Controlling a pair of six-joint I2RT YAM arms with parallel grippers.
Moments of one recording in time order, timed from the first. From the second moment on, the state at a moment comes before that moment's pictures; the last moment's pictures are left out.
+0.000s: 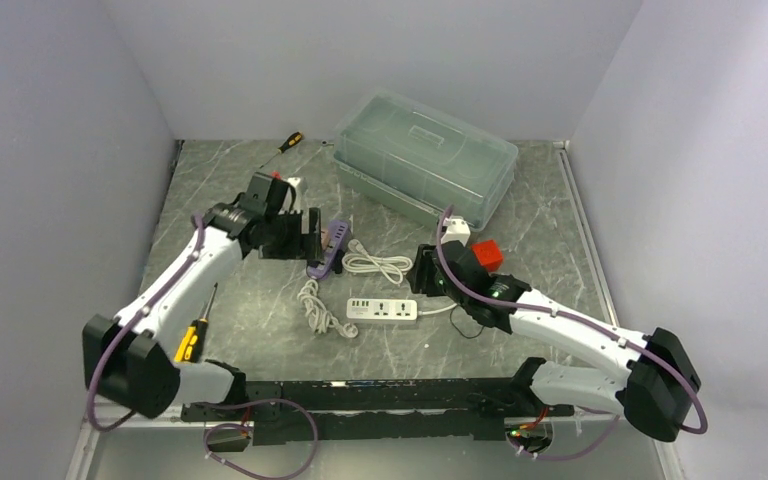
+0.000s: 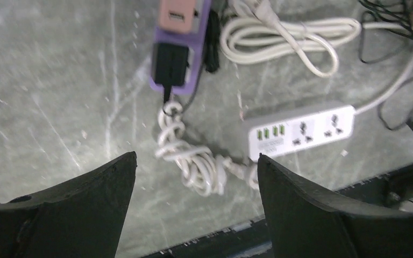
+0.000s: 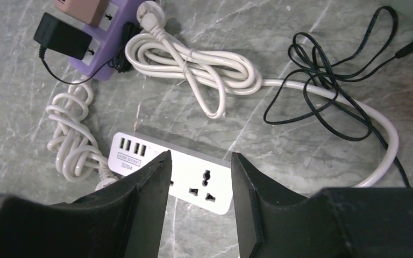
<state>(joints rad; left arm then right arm) -0.39 1.27 1.12 -0.83 0.14 -0.36 0.84 1.09 0.67 -0.22 0.28 0.65</state>
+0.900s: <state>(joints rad) -0.39 1.74 1.28 -0.73 0.06 -0.20 0.85 1.09 0.65 -0.16 0.32 0.67</state>
